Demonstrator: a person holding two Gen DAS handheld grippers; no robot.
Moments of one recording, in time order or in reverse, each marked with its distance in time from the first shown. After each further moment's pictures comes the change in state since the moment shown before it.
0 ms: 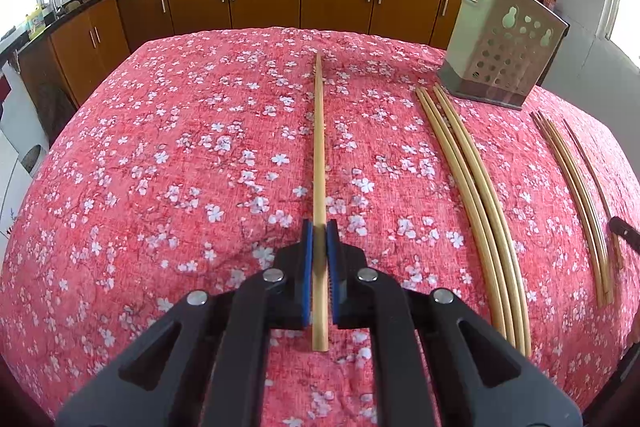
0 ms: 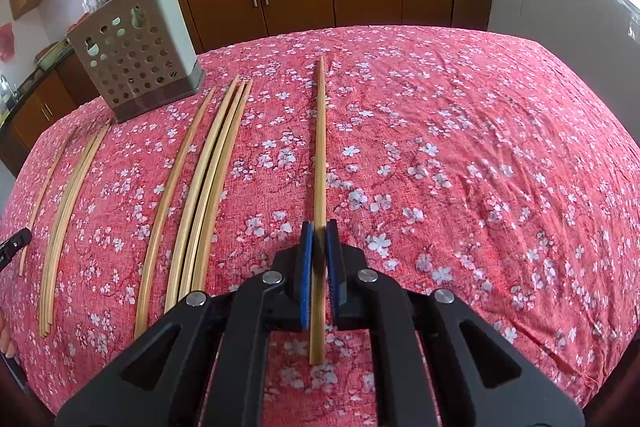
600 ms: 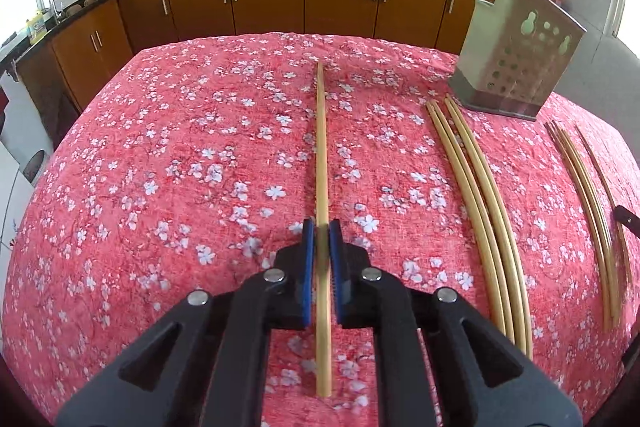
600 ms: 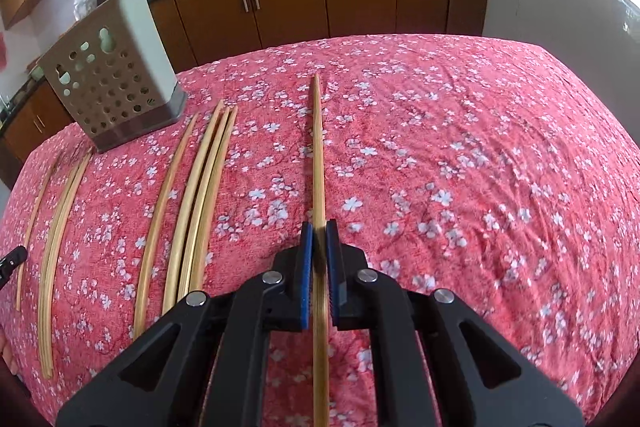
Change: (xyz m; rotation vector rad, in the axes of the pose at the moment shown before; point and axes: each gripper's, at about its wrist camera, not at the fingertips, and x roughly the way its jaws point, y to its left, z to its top) left arm 0.020 0.005 0.020 0.000 0.007 0.018; right arm 0.033 -0.004 0.025 0.024 -0.005 -0.011
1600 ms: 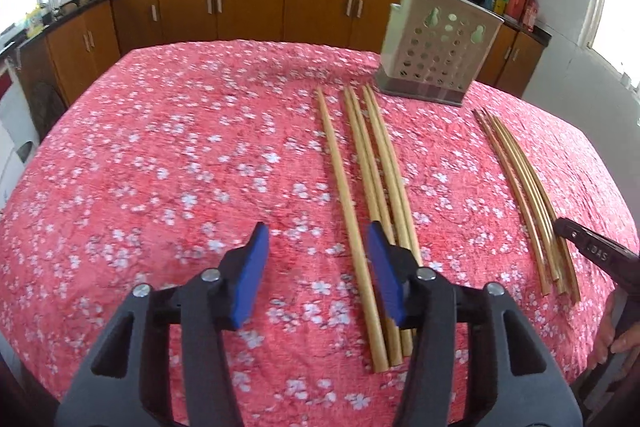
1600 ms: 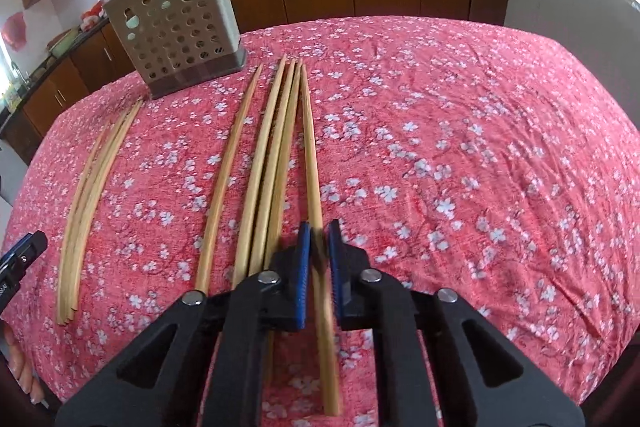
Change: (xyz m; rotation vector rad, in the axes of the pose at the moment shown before) left arm -0.061 -0.059 -0.049 -0.024 -0.045 -0.100; right arm -0.040 0.040 -0.041 -0.050 0.042 0.036
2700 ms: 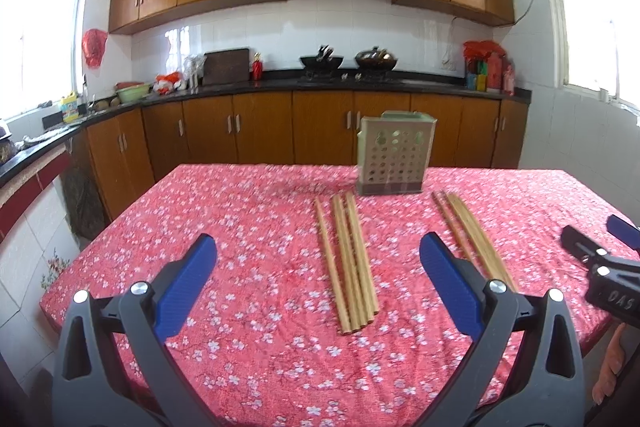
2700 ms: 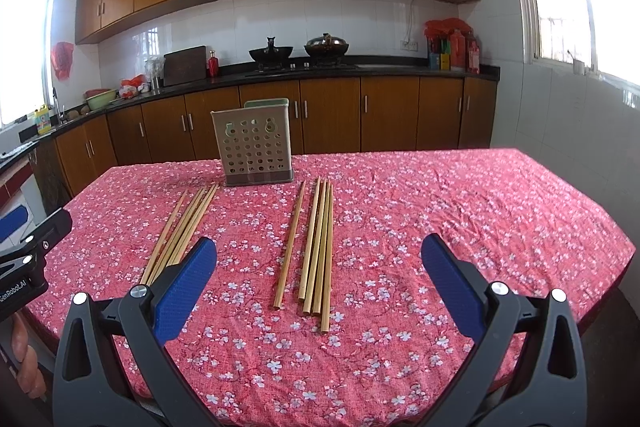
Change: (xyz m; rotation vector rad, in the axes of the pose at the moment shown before) left arm -0.139 -0.040 -0.060 0.080 -0.446 0.122; right arm -0.156 0.021 -0.079 -0.066 -0.474 0.018
